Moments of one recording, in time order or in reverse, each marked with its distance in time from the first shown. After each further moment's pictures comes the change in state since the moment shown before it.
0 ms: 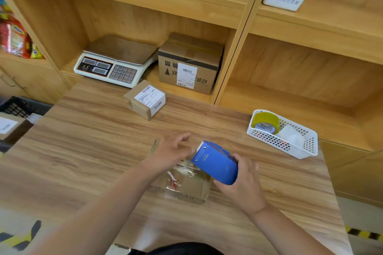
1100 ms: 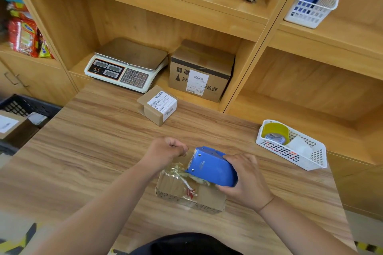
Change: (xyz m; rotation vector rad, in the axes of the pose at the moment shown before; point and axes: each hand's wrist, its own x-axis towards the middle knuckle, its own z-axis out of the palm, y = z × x) left_hand 0.001 -0.028 -0.061 -0.299 0.171 -0.101; right_hand 0.041 -0.039 0.008 -0.085 -0.232 -0.268
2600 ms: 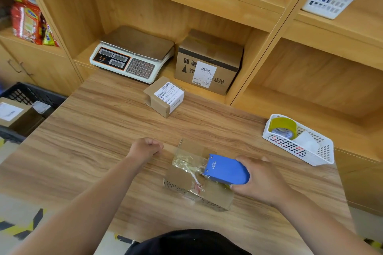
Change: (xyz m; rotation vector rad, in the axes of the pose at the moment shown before) left_hand 0.037 -0.077 -0.056 -0.018 0.172 -0.175; right_hand 0.001 -0.013 -0.021 -0.210 -0.413 0.212
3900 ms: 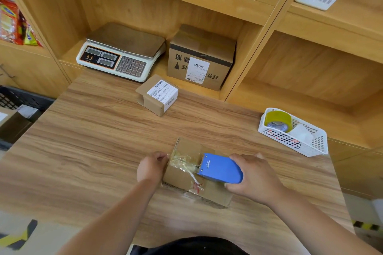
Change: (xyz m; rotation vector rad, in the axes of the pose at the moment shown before) left_hand -0.002 -0.043 0.043 0.463 0.144 0.151; right_hand 0.005 -0.009 0.012 -0.057 0.000 0.023
